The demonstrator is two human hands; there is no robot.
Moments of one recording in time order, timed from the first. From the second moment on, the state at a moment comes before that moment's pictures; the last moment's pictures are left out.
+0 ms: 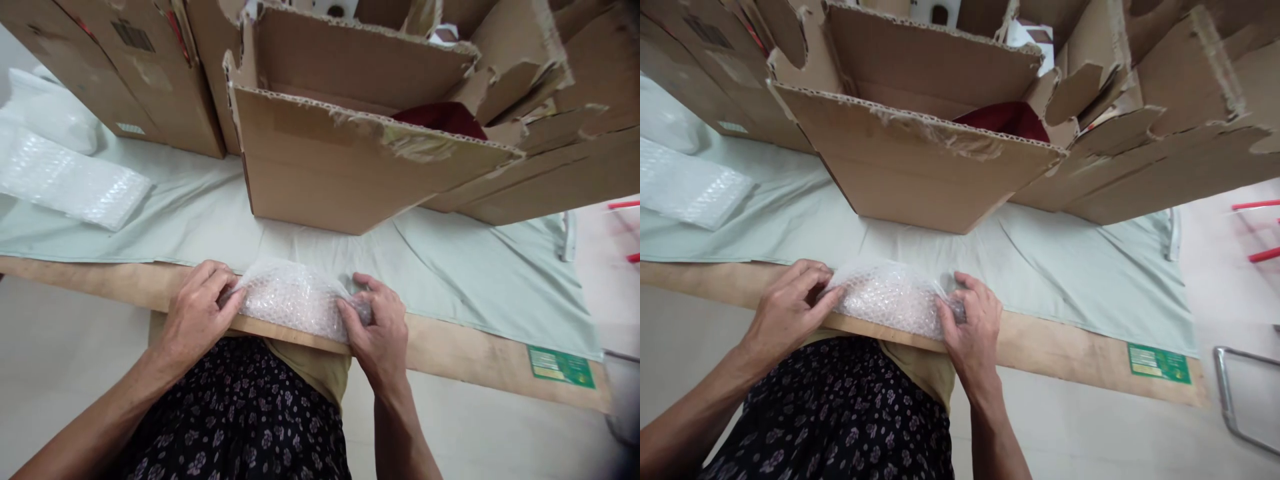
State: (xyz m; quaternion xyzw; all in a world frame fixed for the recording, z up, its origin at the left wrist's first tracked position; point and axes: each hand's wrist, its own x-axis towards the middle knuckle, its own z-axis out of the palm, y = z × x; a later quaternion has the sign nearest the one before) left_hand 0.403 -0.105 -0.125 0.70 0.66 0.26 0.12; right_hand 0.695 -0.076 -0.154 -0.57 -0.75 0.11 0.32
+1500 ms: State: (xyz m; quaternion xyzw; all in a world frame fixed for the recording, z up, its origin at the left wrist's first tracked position) left_hand 0.453 -0.139 -0.139 0.68 0.55 0.37 0.31; right_hand 0.650 -0.168 -0.142 -0.39 -0.39 0.68 0.48
